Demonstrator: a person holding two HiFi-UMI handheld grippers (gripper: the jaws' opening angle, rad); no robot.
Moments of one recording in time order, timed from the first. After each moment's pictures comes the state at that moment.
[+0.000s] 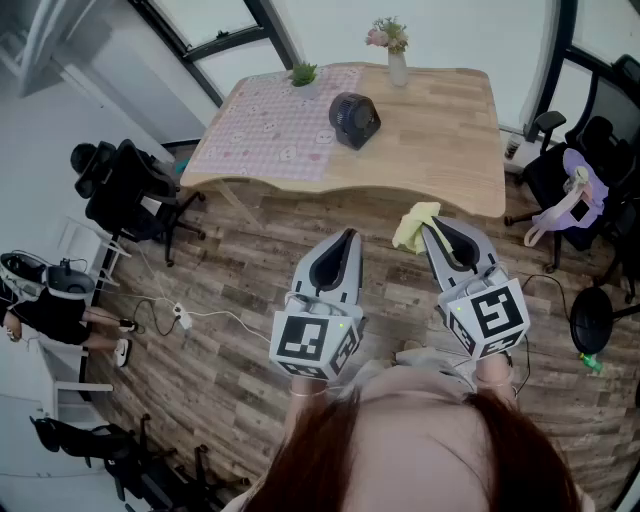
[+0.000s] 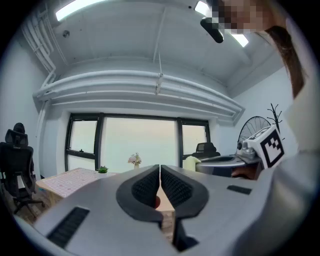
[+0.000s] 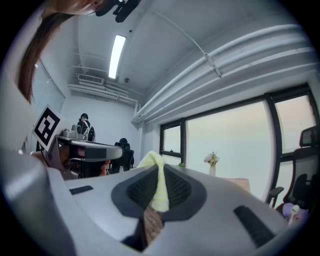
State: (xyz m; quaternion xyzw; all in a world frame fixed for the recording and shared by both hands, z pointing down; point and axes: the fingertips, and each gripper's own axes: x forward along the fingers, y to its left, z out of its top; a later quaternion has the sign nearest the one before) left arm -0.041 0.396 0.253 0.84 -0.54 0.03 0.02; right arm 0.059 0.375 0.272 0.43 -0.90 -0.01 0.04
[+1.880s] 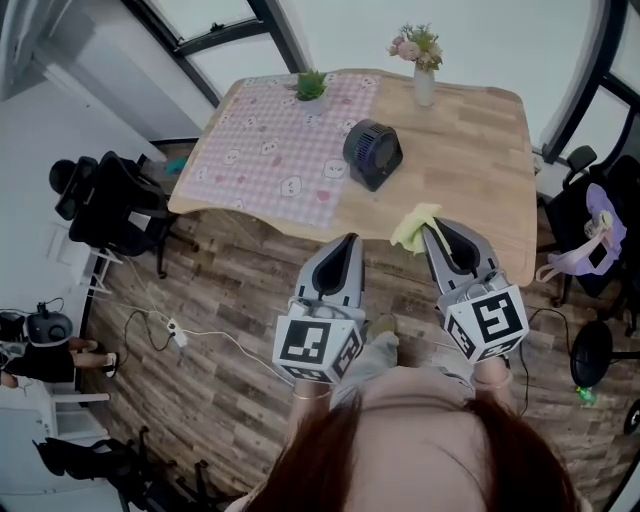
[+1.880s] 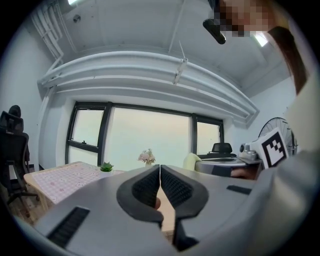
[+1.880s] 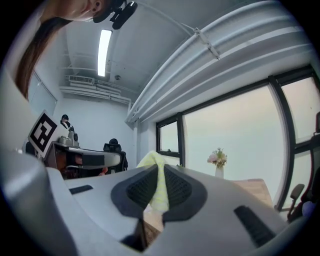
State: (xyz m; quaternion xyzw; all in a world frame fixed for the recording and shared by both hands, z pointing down) left arm -0.110 0.169 0.290 0.83 -0.55 0.02 0.06; right arm -0.008 0.144 0.301 0.42 -0.91 0.02 0.02
